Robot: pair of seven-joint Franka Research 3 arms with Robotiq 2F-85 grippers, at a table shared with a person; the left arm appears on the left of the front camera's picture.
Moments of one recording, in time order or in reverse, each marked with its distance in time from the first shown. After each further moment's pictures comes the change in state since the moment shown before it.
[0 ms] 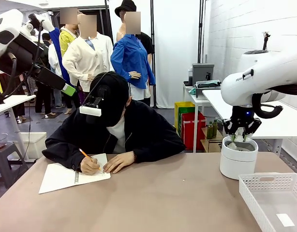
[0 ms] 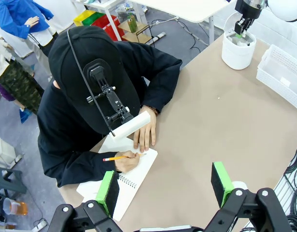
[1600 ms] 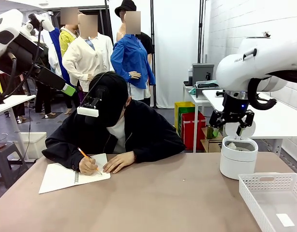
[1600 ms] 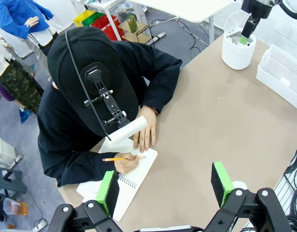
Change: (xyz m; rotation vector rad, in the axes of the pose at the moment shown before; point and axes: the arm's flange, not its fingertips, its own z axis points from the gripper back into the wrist) left arm 0.000 0.000 0.000 0.000 0.000 0.000; right arm -0.037 0.039 0.051 0.139 0.030 0.164
